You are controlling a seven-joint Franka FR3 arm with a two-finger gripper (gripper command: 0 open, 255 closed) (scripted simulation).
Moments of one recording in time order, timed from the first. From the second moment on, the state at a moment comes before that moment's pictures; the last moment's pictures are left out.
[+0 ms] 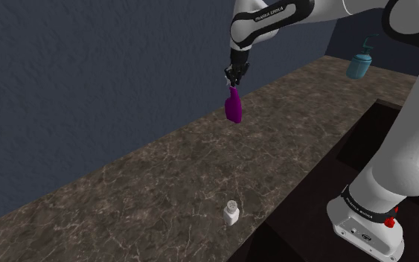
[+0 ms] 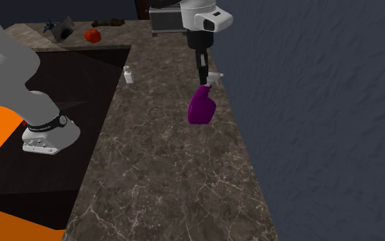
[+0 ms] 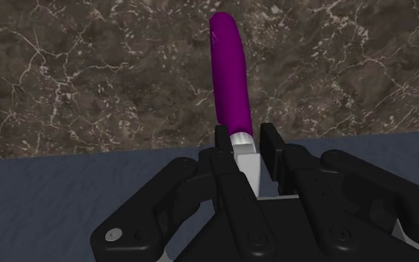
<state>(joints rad) 0.02 0.15 -0.03 -1.84 -0.02 2.10 0.00</state>
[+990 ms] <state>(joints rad) 0.02 0.12 -0.03 -1.68 -0.02 1.91 0.00</state>
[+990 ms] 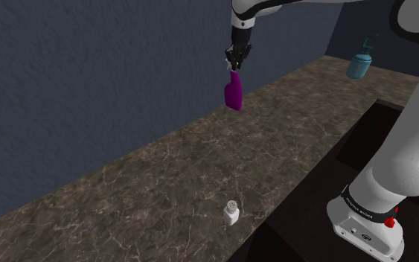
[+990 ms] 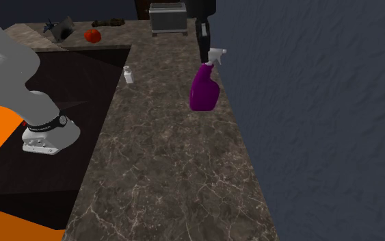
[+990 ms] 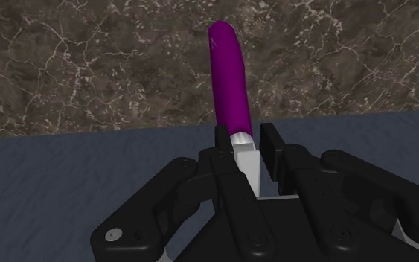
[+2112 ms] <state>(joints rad) 0.07 0.01 0.01 -1.63 -0.03 1.75 0.08</state>
